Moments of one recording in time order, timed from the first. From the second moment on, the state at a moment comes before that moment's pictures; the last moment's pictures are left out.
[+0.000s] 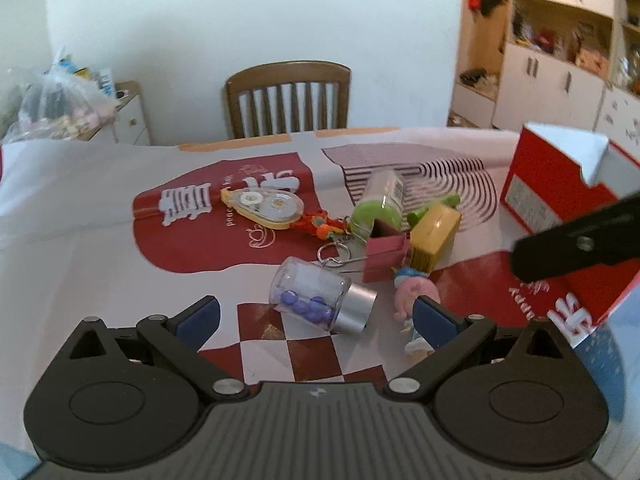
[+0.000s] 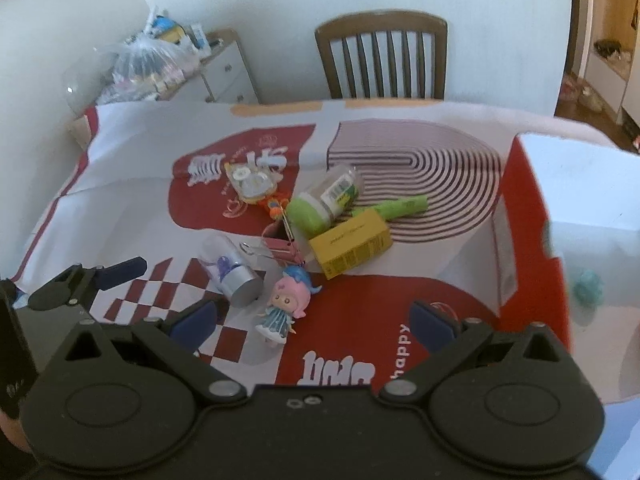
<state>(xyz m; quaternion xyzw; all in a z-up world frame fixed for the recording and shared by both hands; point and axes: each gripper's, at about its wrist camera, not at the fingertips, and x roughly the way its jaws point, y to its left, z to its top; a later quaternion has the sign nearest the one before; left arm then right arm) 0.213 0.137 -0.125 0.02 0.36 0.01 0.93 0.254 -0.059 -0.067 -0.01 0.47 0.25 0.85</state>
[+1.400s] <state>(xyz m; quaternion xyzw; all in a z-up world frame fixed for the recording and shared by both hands) 0.238 0.143 -0.157 0.03 0.37 0.00 0.93 0.291 -0.013 -0.125 0.03 0.54 0.23 0.81</state>
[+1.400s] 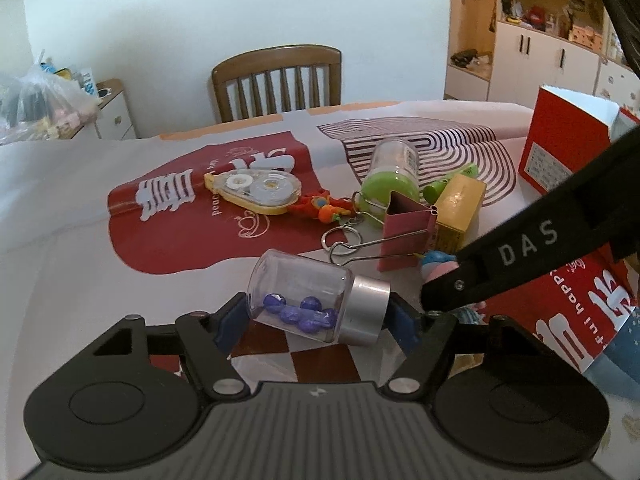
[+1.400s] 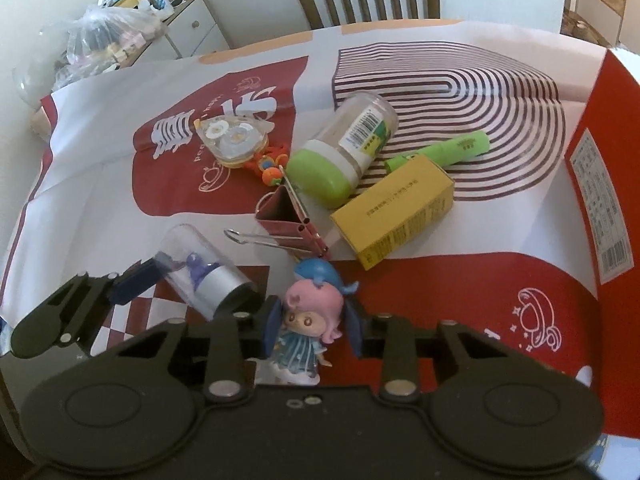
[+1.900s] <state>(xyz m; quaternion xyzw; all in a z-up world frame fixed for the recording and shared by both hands) 0.211 0.131 -0.132 -0.02 0.38 0.01 0.93 0.259 -0.060 -0.101 0.05 0.52 0.23 0.82</state>
